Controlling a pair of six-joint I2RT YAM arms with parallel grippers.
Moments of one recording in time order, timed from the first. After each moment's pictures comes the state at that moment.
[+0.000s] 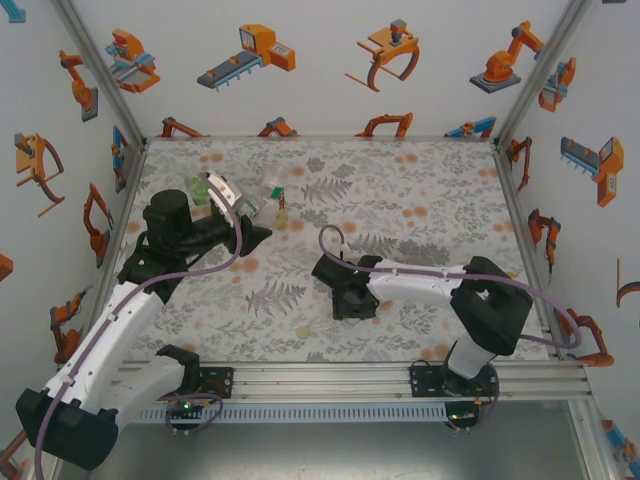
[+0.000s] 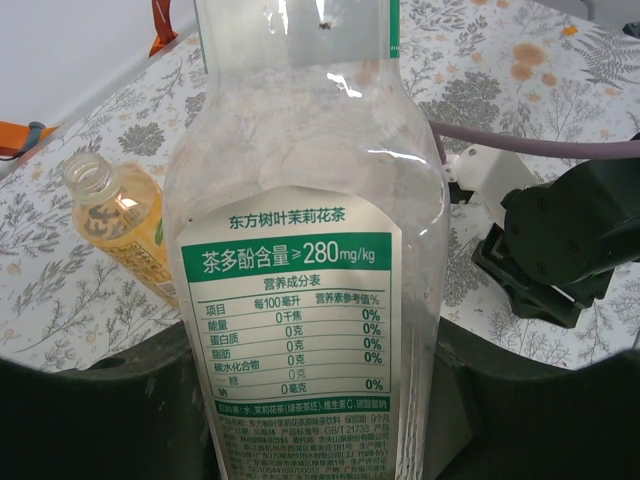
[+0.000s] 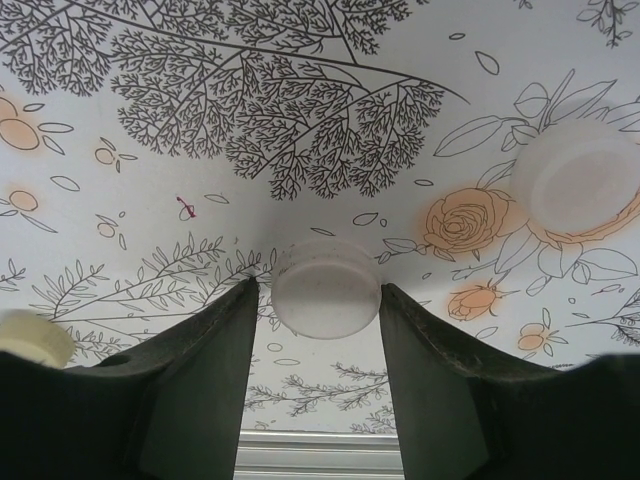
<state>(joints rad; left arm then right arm) -0.40 0.93 0.87 -0.21 0.57 0.22 1.02 1.64 0.94 -0.70 0.18 0.93</state>
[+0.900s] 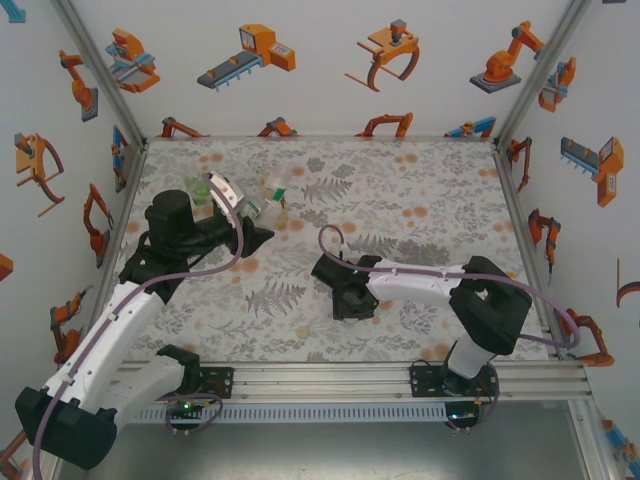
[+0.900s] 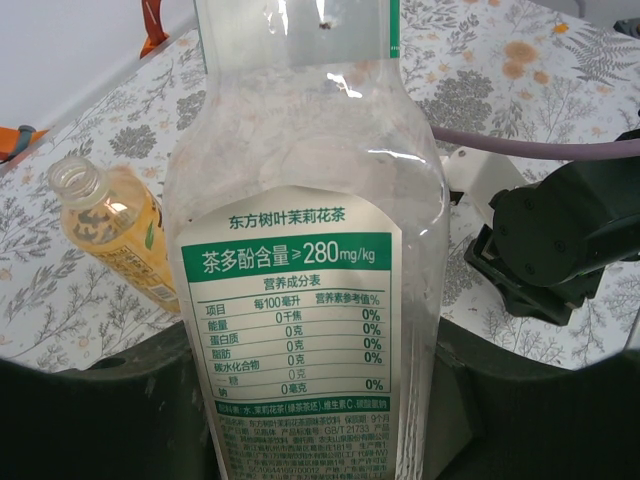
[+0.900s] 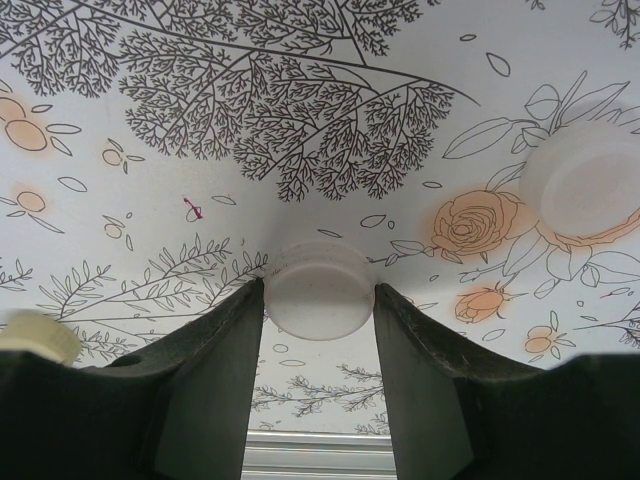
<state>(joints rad) -0.41 0.93 0.87 -0.21 0.57 0.22 1.01 1.64 0.94 -0.70 0.18 0.93</state>
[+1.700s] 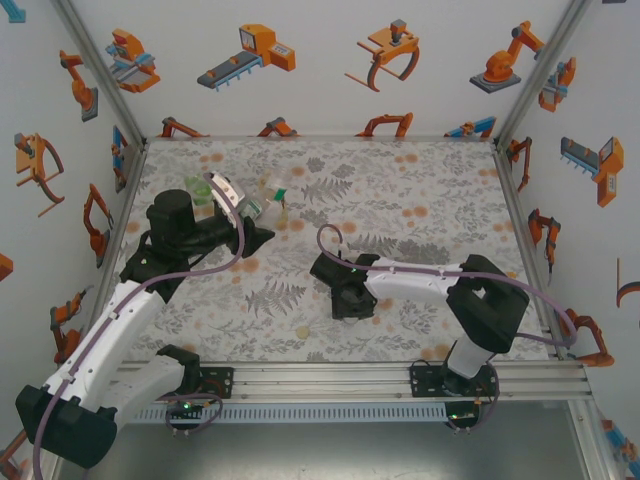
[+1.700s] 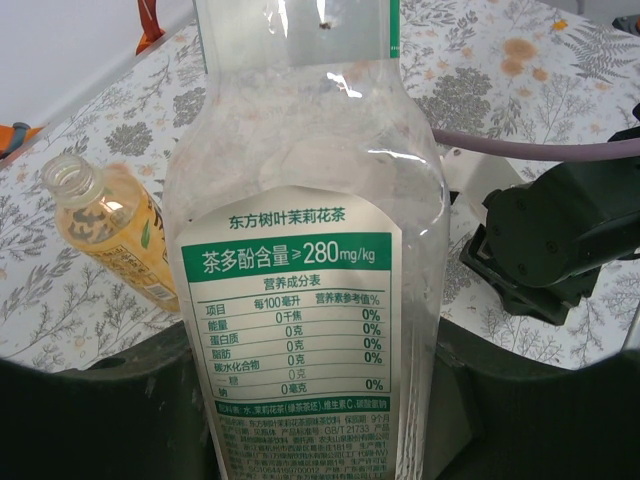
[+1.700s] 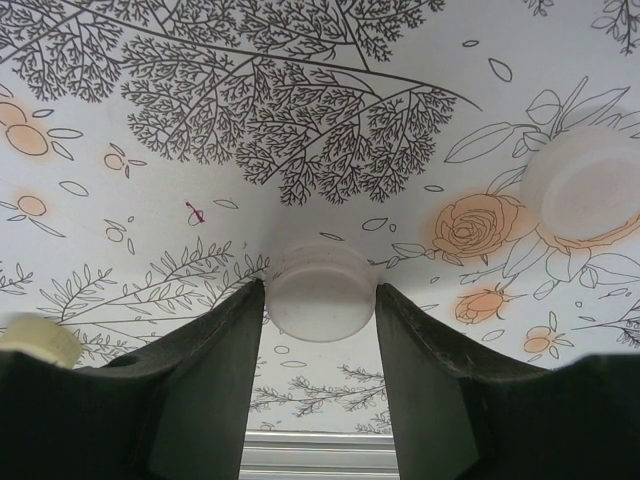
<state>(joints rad) -0.41 0.94 0.87 -0.21 0.57 0.22 1.01 1.66 0.96 -0.71 0.18 0.92</state>
